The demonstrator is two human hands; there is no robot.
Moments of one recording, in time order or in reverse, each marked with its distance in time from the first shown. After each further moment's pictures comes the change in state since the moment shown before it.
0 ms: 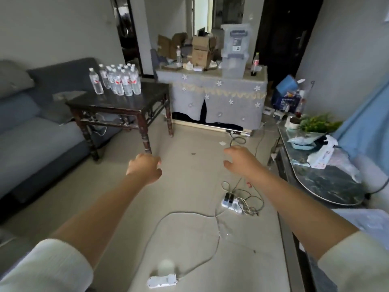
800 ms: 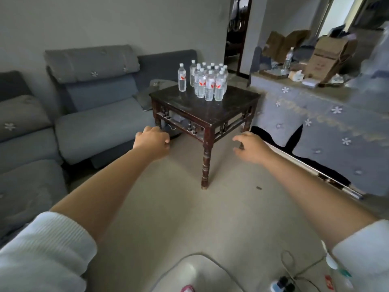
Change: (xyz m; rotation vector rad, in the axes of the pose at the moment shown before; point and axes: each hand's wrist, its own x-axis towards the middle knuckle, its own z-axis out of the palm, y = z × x) left_hand 0.286 -0.127 -0.053 0.002 0.114 -0.463; right_hand 0.428 -0.101 0.002 0.058 -0.125 -0.472
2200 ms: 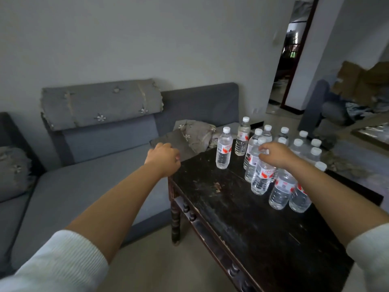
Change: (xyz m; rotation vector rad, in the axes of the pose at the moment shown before) left_hand 0.761 -0.212 0.016 0.000 -0.026 -0.127; right_hand 0.852 -0.038 -0.009 0.020 -0.026 -0.014
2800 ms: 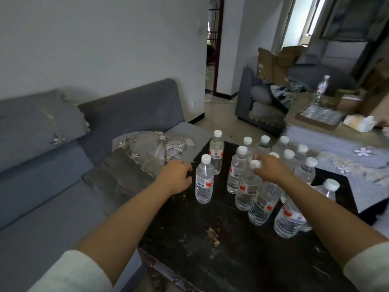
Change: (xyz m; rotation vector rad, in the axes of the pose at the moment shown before) left_hand 0.281 0.012 0.033 -0.130 -0.130 0.536; right_hand 0.169 -0.003 0.031 0.043 0.124 0.481
